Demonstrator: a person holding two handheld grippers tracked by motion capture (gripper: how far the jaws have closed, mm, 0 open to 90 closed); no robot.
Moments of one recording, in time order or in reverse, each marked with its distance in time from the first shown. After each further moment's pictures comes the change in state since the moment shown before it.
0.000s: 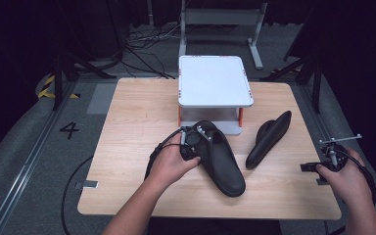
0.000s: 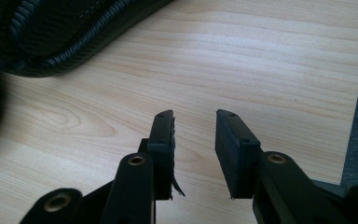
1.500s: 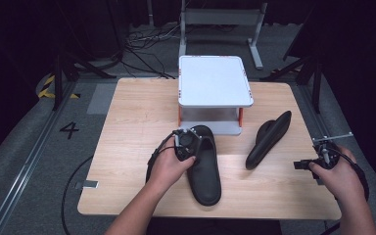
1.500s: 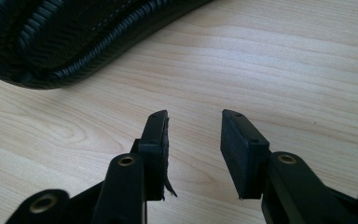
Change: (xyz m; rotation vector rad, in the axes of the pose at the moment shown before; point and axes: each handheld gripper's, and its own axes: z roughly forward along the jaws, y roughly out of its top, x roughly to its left) left arm 0.024 -0.025 0.018 0.022 0.063 -0.218; right arm 0.009 0.008 0.012 -0.014 0.004 -0.027
